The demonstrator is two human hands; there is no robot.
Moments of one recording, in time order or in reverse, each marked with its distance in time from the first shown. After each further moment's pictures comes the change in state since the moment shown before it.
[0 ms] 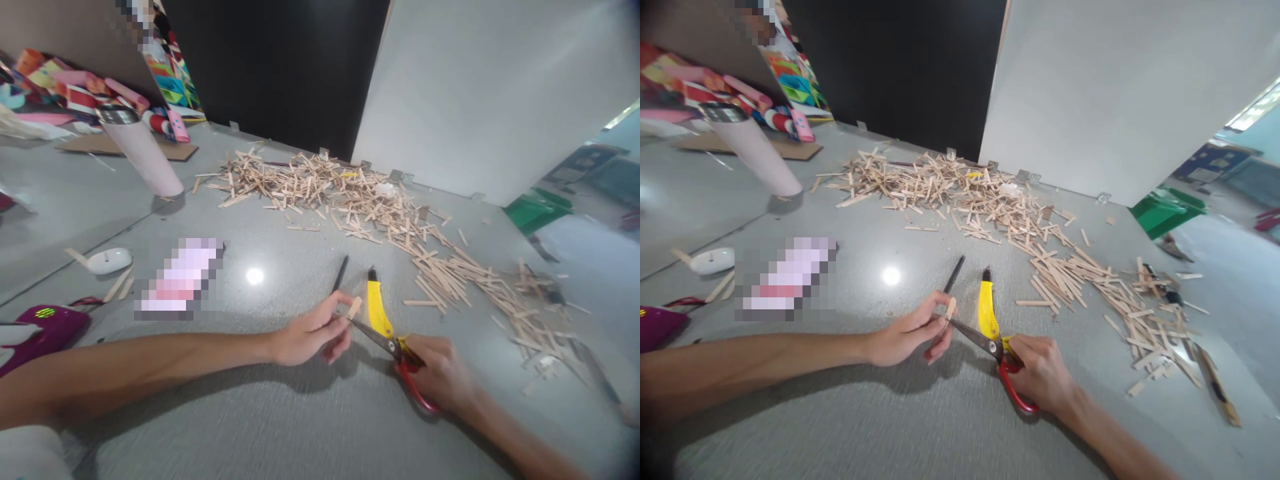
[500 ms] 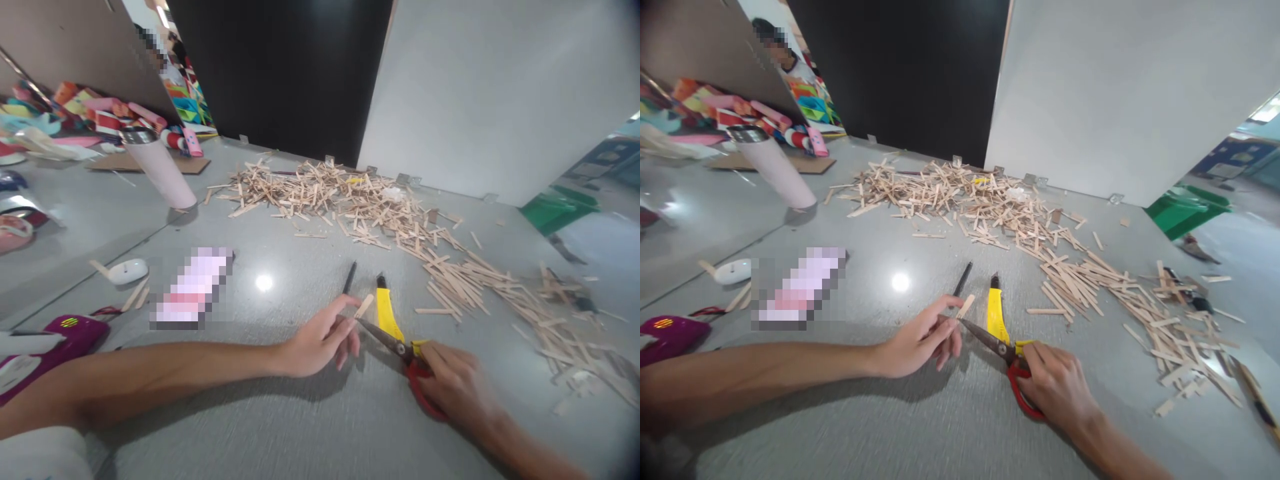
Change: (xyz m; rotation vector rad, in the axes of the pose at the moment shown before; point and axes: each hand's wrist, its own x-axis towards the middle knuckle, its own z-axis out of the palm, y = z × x) left_hand 0.002 -0.005 0.003 0.185 0.230 -0.055; right_hand -0.008 0.003 0.004 -0.337 0.051 -0.059
